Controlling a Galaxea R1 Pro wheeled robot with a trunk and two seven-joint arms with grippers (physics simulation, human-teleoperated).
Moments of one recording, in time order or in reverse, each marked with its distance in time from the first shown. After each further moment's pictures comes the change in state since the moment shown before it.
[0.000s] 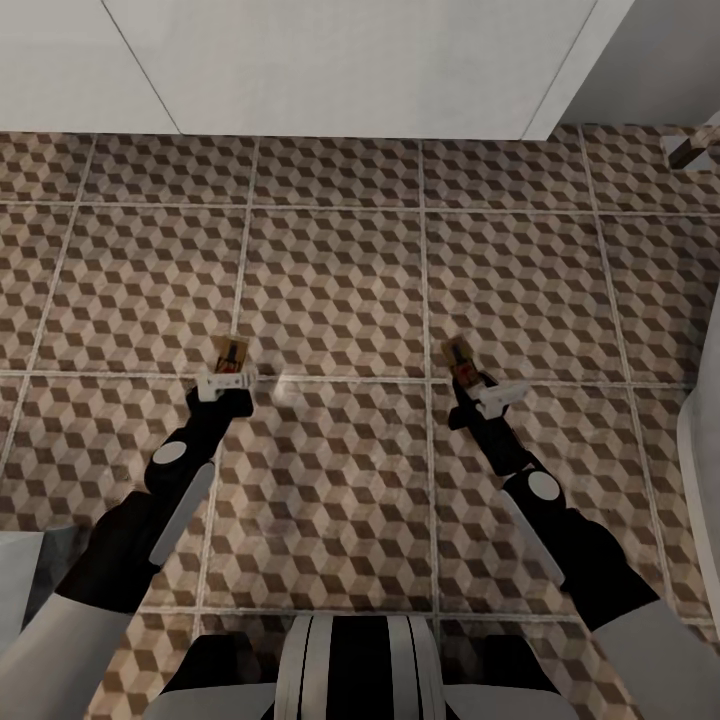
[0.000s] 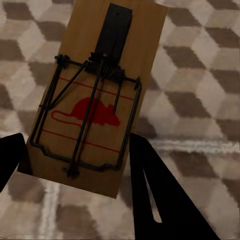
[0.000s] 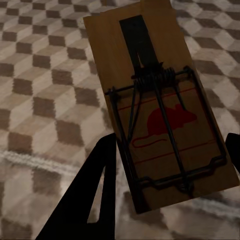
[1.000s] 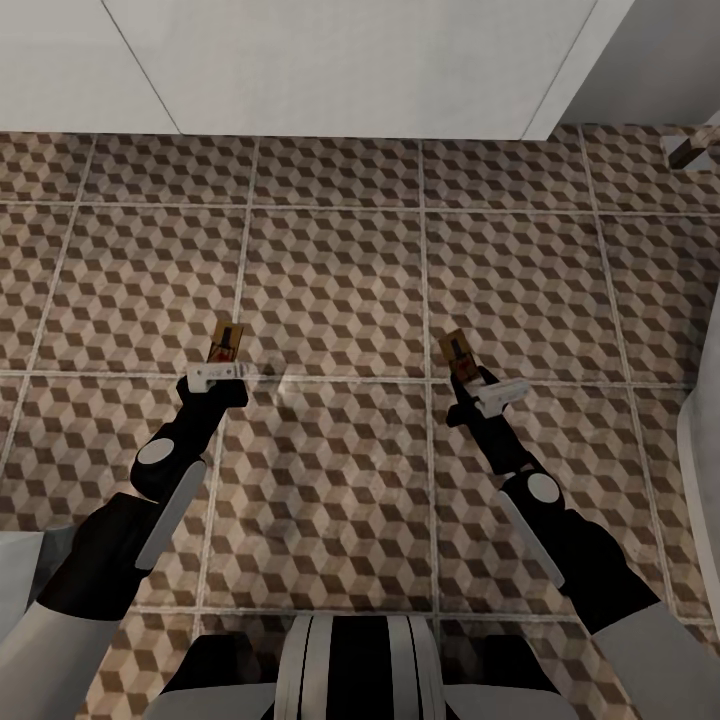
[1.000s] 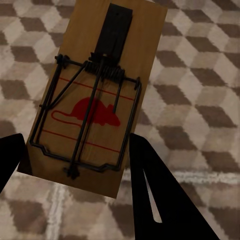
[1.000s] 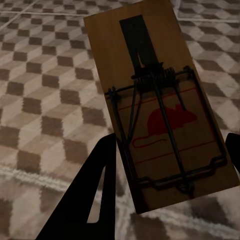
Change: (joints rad) left arm 0.012 0.022 0.002 -0.105 0.000 0.001 -0.001; right arm 0.005 0.001 0.008 -0.025 0.010 -0.048 -0.002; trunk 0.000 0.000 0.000
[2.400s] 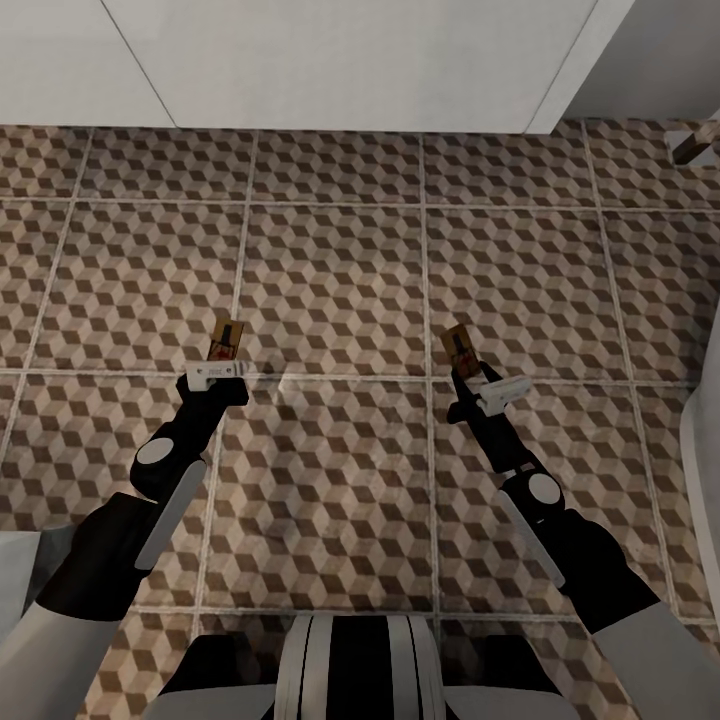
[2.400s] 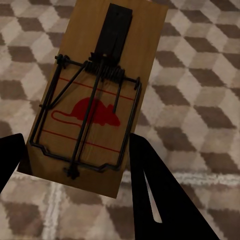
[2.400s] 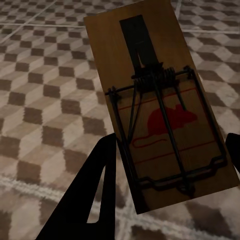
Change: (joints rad) left arm 0.000 -0.002 -0.001 -0.013 -0.001 0.000 0.001; right arm 0.000 0.002 -0.002 -0.008 0.002 -0.043 0.000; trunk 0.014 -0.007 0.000
